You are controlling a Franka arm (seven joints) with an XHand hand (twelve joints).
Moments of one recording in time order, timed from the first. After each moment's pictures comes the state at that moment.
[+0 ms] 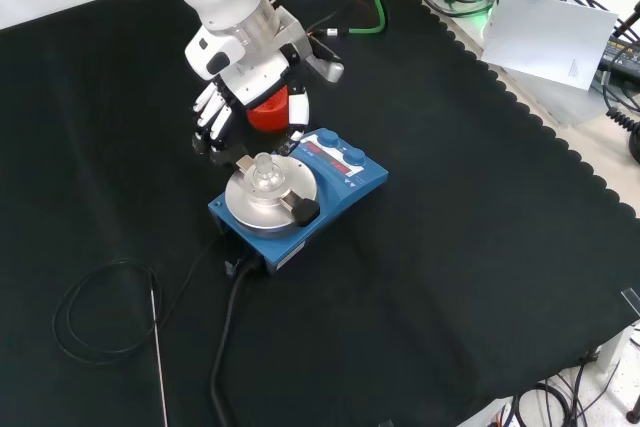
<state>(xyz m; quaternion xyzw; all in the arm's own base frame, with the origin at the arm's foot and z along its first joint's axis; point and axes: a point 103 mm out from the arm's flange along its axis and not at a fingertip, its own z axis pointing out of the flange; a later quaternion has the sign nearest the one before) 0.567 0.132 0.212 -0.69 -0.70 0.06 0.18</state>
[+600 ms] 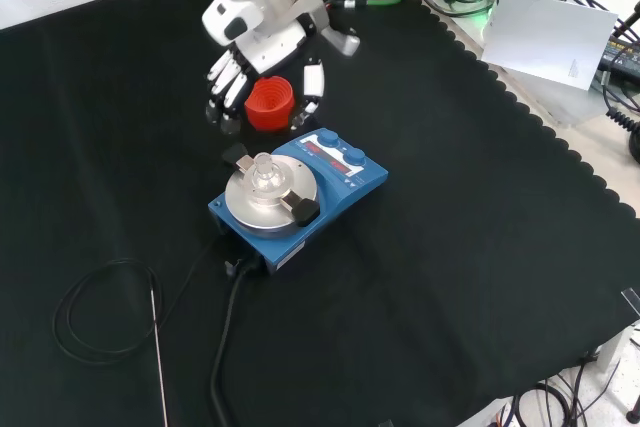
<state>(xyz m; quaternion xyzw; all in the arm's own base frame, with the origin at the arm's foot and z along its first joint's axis) 0.525 0.111 0.238 -0.70 -0.69 0.05 0.16</state>
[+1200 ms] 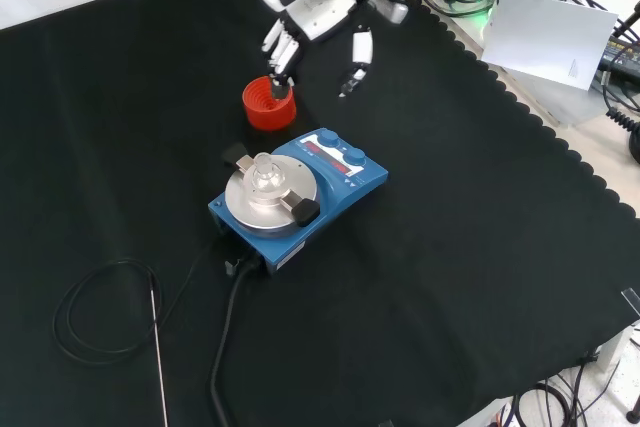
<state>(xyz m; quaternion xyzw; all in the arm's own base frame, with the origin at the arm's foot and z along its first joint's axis) 0.434 0.096 0.246 -0.71 -0.68 0.06 0.17</state>
